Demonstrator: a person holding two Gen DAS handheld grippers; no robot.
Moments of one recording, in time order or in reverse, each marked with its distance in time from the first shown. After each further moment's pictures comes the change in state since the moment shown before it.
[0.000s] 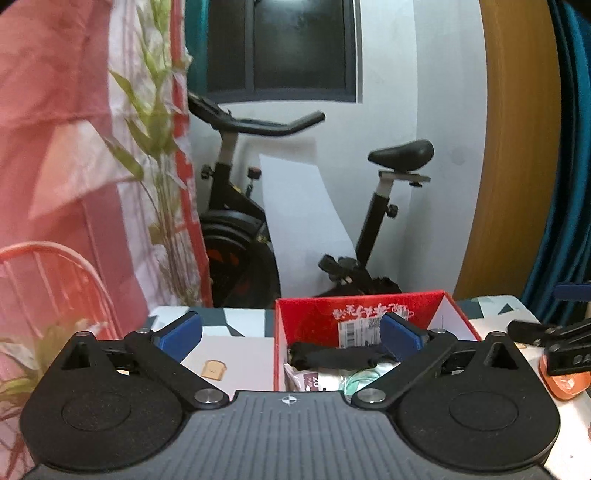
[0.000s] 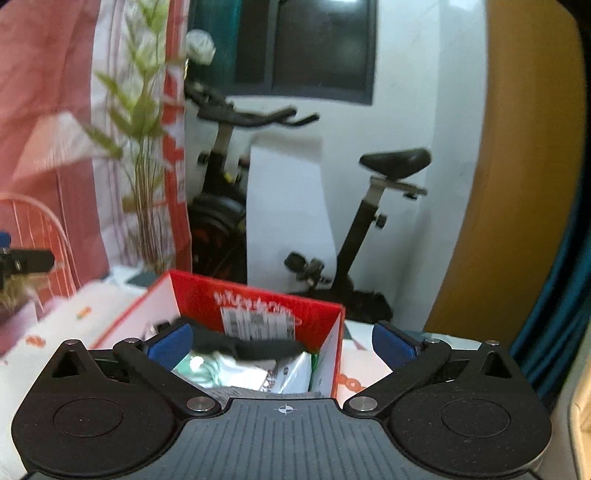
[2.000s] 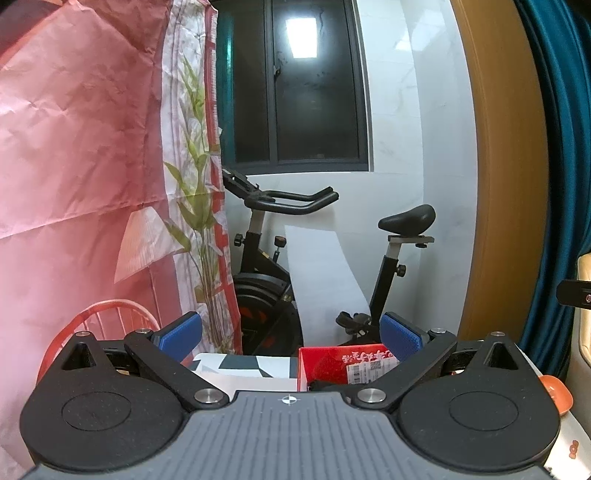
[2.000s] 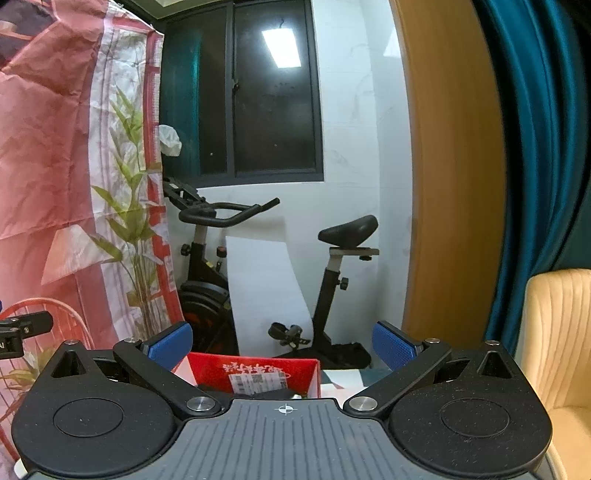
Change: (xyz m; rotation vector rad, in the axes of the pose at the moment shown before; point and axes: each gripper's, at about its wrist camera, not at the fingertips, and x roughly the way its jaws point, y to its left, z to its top) left arm -0.151 -0.011 0.018 0.004 -0.183 0.085; right arm -0.173 0.006 0.020 0.130 -0.221 -0.087
